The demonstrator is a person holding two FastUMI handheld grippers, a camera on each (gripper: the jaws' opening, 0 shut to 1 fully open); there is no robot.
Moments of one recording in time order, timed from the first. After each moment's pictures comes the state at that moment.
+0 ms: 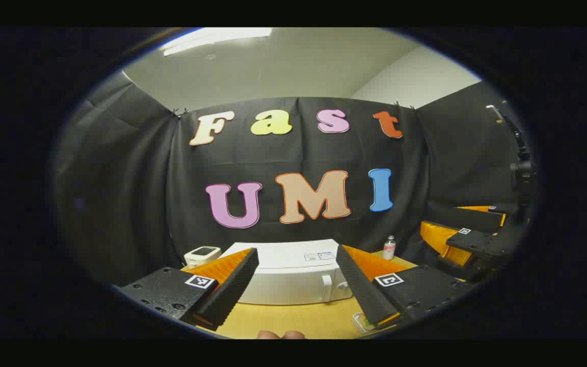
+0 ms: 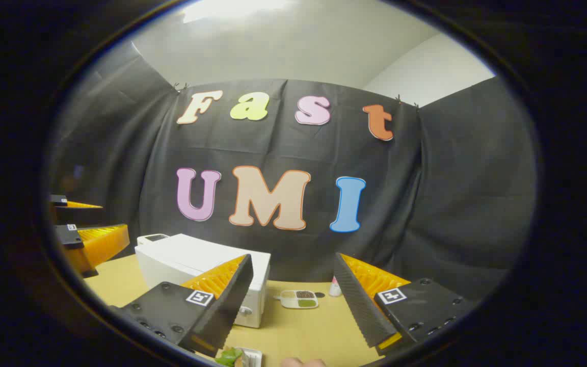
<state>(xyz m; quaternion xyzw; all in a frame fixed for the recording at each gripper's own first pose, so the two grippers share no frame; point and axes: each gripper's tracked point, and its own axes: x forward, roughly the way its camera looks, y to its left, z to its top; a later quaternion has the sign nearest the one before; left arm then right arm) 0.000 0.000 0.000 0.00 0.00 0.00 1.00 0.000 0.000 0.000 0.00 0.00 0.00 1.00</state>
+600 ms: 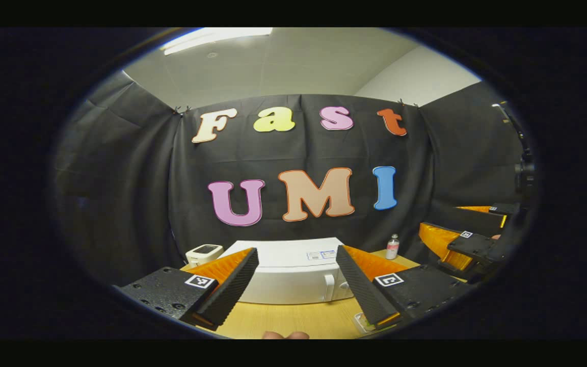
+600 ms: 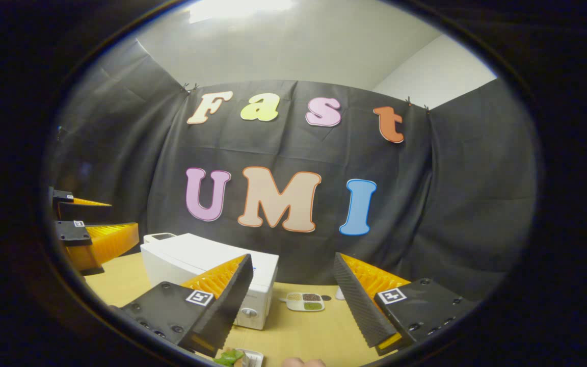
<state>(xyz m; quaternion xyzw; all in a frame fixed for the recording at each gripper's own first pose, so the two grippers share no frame) 0.006 0.004 -0.008 0.00 0.01 0.01 1.00 0.005 0.012 -0.006 -0.01 0.00 0.03 1.00</state>
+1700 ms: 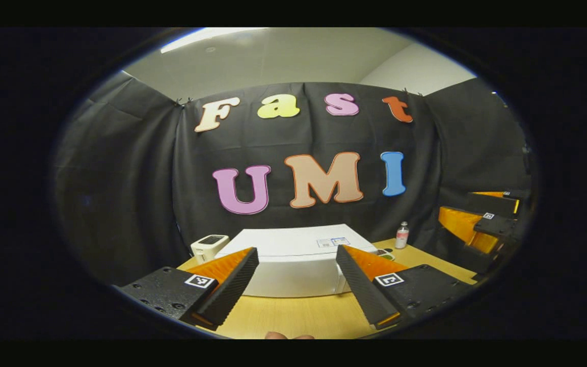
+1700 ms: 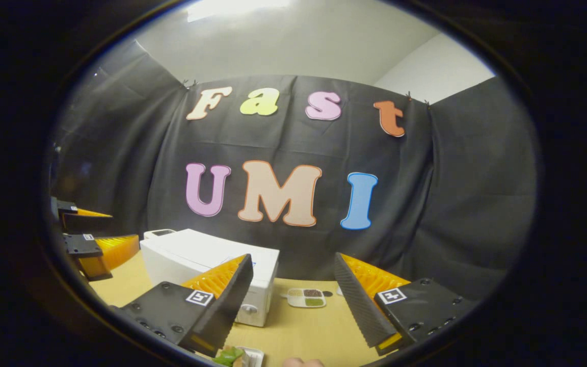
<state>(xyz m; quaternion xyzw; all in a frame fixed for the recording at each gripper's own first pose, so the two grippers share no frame) 0.017 0.020 -0.051 0.01 0.05 0.02 1.00 0.009 0.009 -0.017 -0.01 0.01 0.02 1.00</state>
